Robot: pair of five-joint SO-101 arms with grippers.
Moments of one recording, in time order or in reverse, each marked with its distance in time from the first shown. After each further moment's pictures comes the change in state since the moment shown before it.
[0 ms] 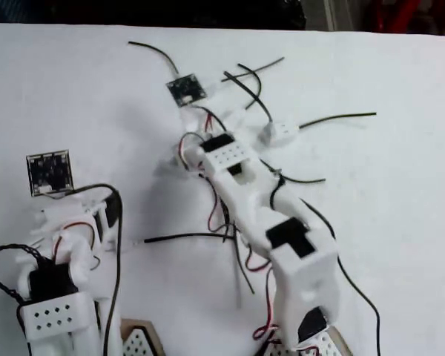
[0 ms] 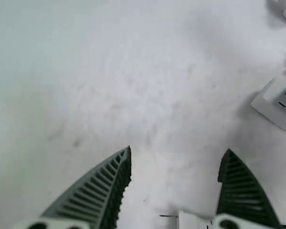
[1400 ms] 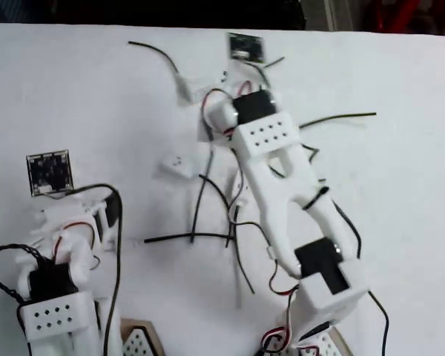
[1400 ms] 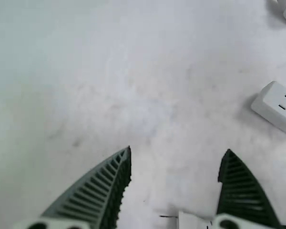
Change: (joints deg) left arm 0.0 0.0 0.0 -0.1 0.0; right arm 5.8 -17.9 -17.8 45.5 -27.4
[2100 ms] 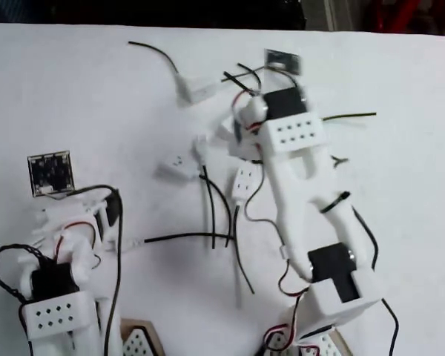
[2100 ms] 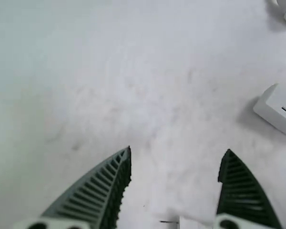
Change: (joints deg) left arm 0.0 0.0 1.8 -2.7 0.0; right arm 3.4 -2.4 3.3 8.1 5.0
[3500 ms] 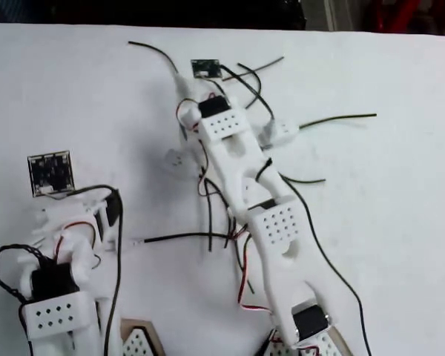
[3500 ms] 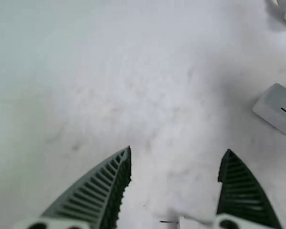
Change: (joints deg) left arm 0.0 0.0 0.0 0.0 0.0; right arm -6.7 49.8 -42.0 -11.1 5.5
